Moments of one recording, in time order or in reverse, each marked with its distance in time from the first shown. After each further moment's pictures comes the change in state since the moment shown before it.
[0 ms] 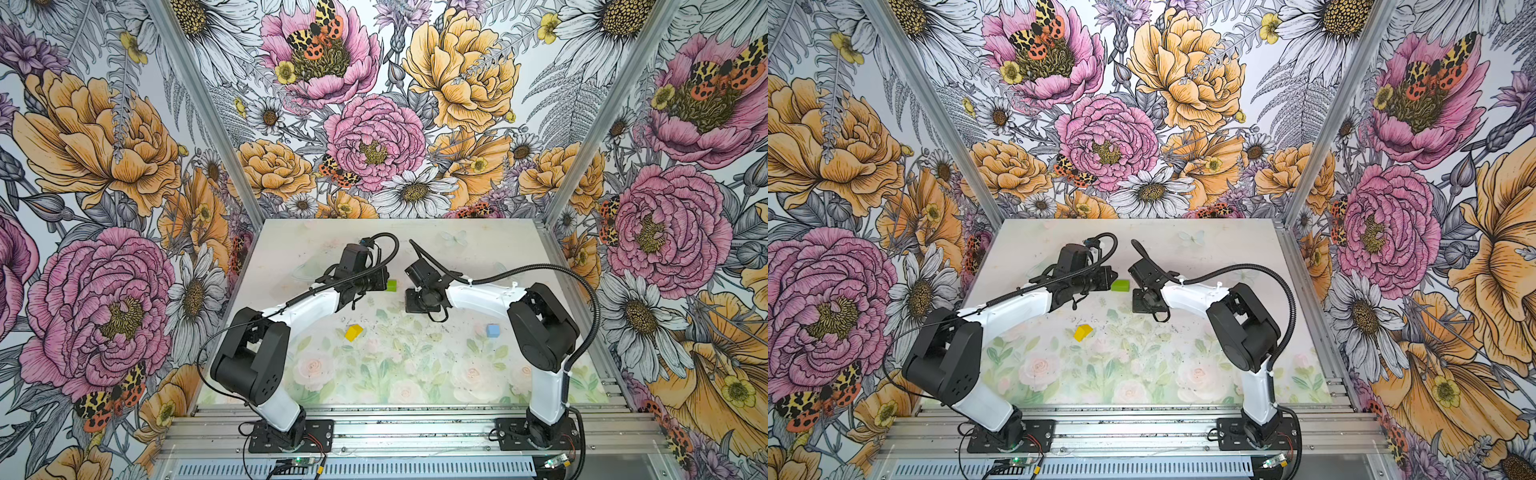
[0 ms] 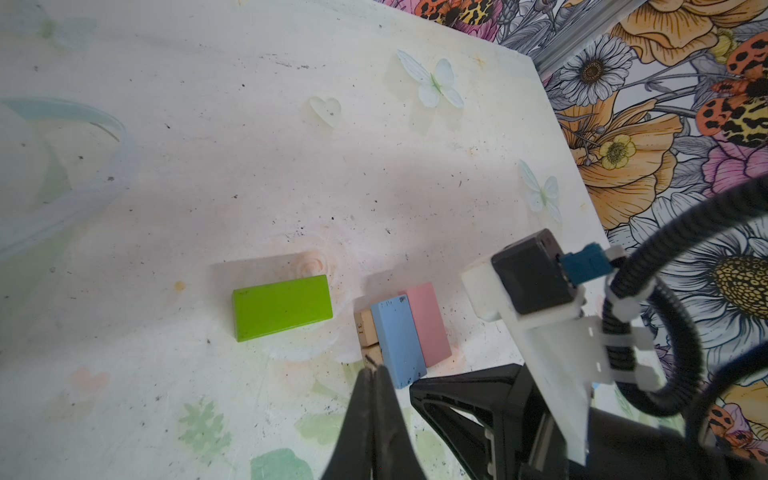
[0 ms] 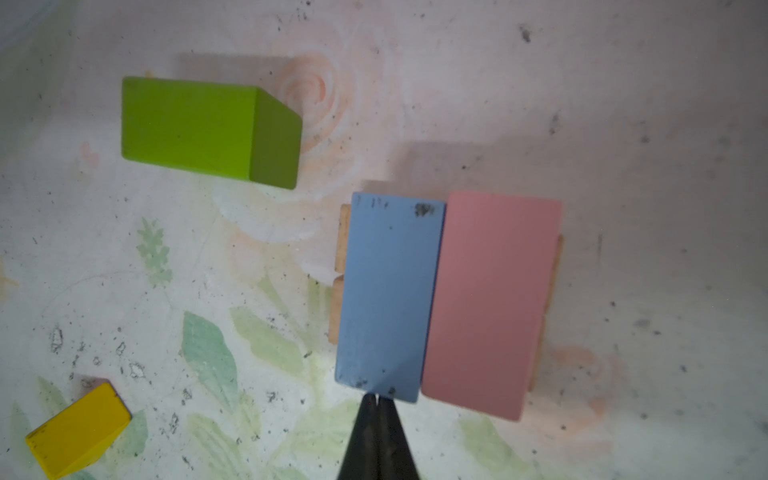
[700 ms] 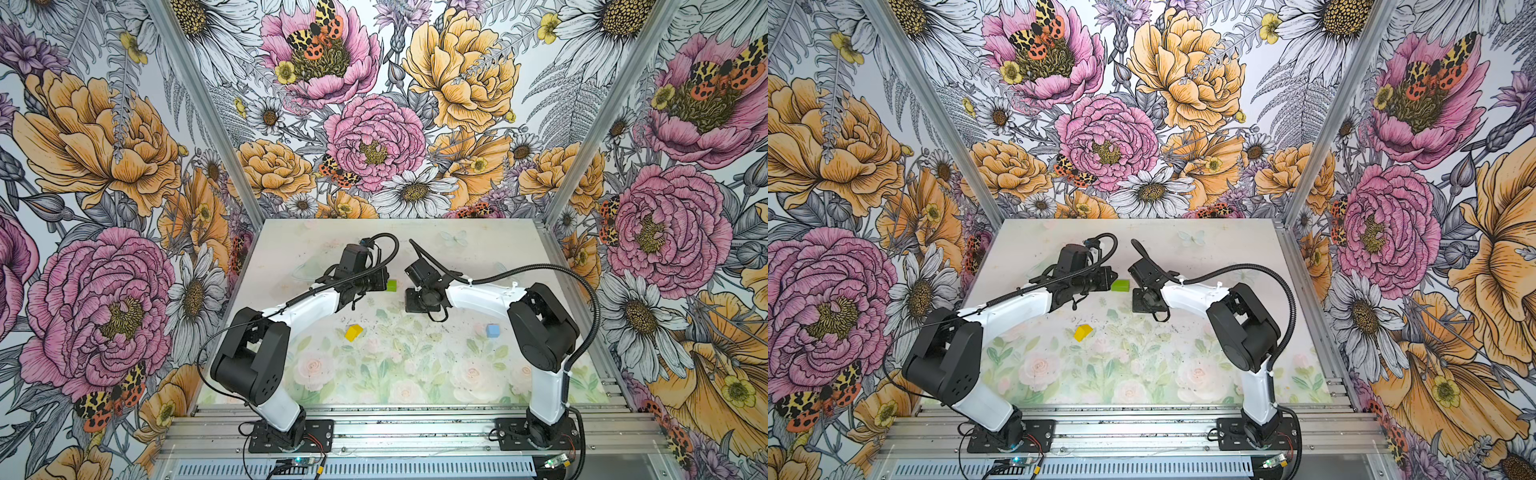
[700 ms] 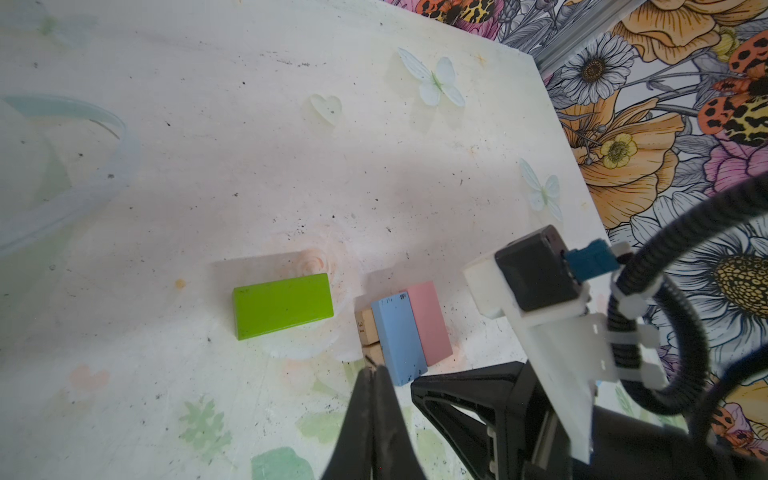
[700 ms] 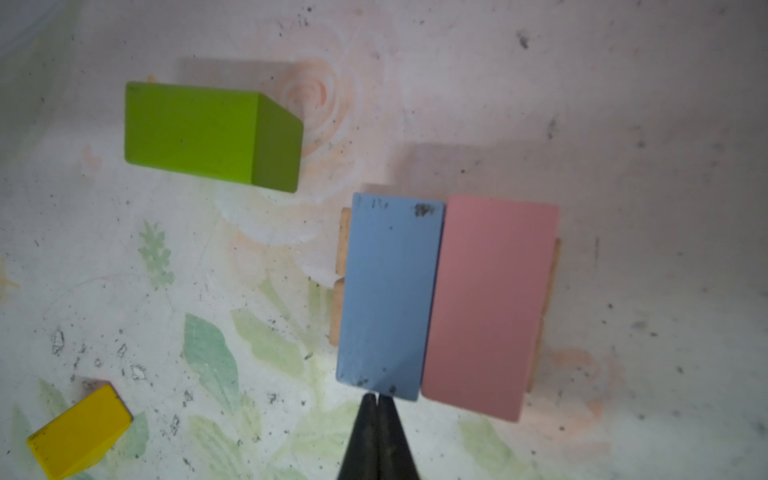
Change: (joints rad) left arm 0.000 0.000 -0.003 0.000 0.000 0.000; right arm -0.001 0.002 0.006 0.000 0.004 0.000
